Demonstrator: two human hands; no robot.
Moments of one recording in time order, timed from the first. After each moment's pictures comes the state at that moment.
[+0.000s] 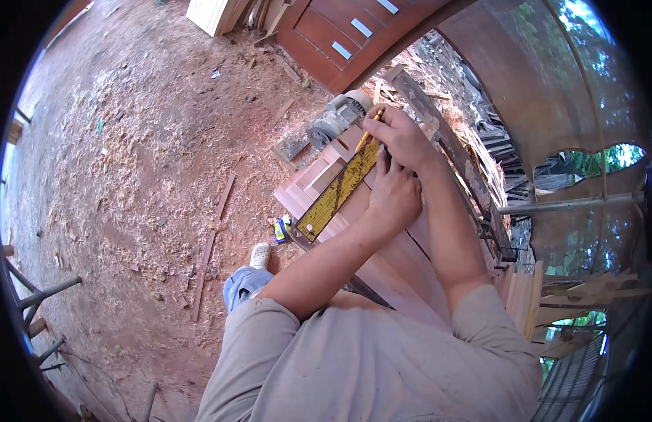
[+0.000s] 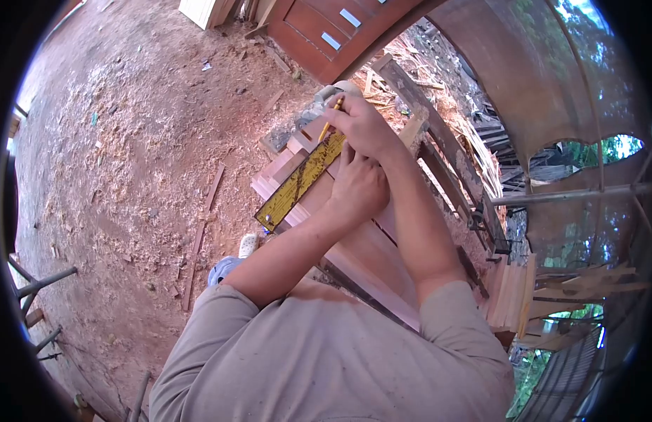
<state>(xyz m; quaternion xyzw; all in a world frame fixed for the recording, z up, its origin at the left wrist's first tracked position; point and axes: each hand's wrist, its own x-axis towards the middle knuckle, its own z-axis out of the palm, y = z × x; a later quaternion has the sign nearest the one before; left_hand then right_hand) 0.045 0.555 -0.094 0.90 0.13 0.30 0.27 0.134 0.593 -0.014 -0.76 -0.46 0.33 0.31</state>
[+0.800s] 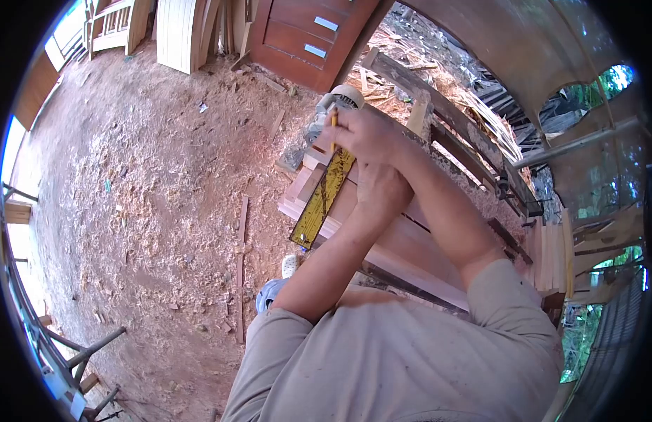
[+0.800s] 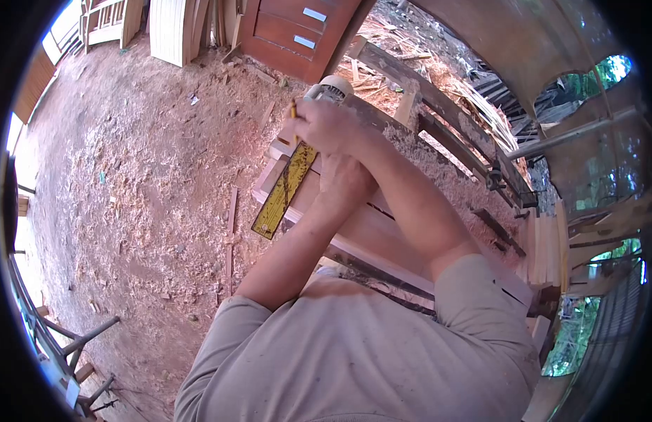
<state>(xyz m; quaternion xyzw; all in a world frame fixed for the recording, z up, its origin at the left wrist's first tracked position) 0.051 0.555 -0.097 0.92 0.08 0.30 0.23 0.119 0.587 -0.020 -0.80 -0.53 0.15 0.22</state>
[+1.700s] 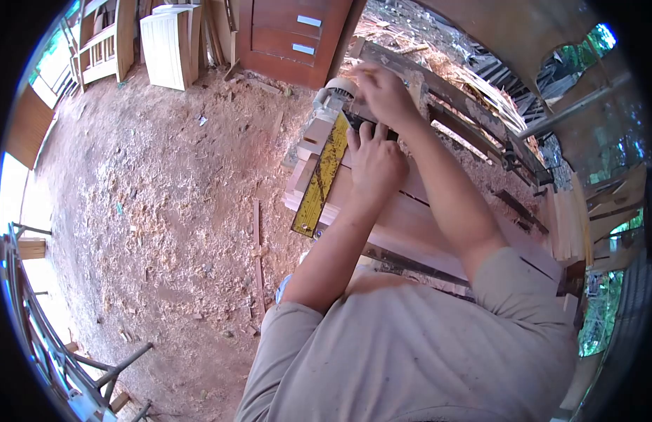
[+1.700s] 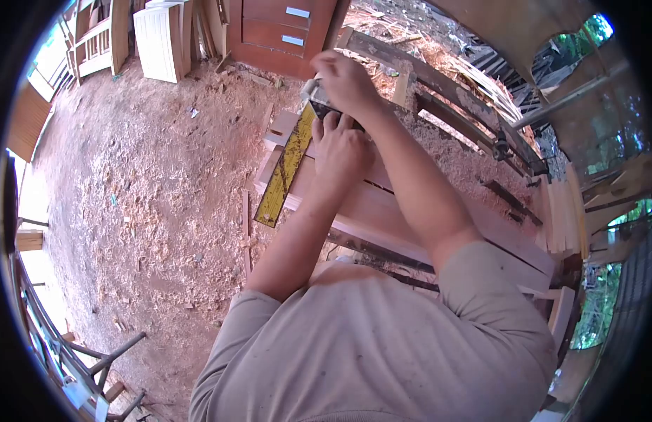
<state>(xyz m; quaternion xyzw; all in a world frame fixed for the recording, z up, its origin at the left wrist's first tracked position) 0.043 0.561 -0.082 0.90 0.10 0.29 0.29 0.164 0.567 -0.022 -0.81 -0.42 0.01 0.42</state>
